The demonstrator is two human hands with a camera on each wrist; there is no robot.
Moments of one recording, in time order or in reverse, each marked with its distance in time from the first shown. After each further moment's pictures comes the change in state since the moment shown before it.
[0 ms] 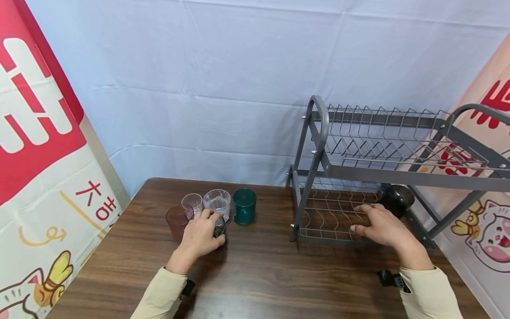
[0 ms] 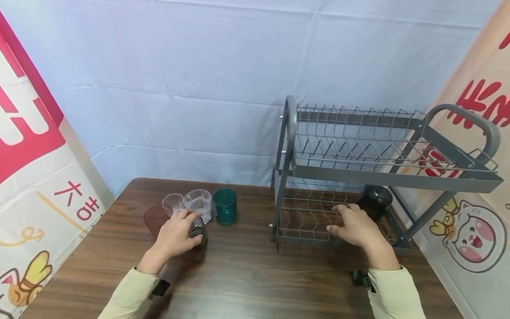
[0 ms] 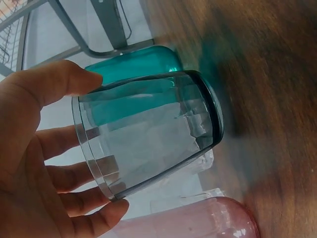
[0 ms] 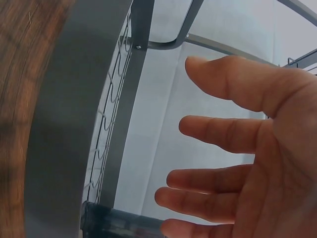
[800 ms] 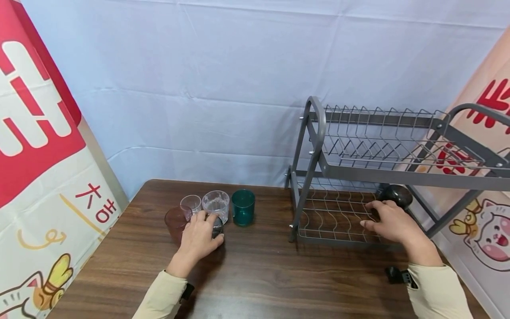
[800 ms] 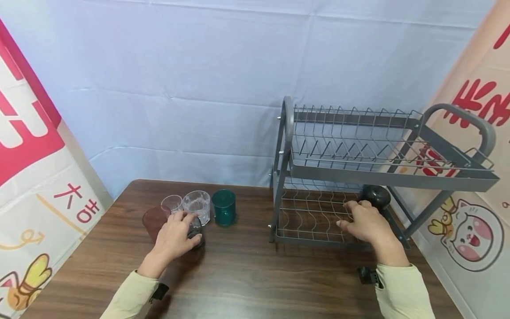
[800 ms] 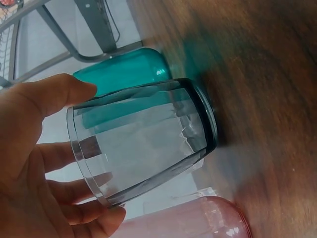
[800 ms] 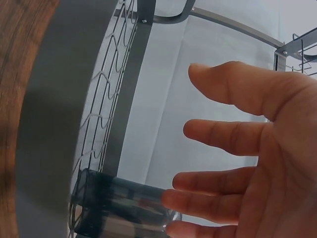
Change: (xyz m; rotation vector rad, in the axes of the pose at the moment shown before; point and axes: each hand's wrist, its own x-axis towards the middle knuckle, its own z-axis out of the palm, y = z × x) left_hand -0.003 0.000 0.006 0.042 0.049 -0.062; right_hand -0.001 0.020 -0.012 -0.032 0.028 0.046
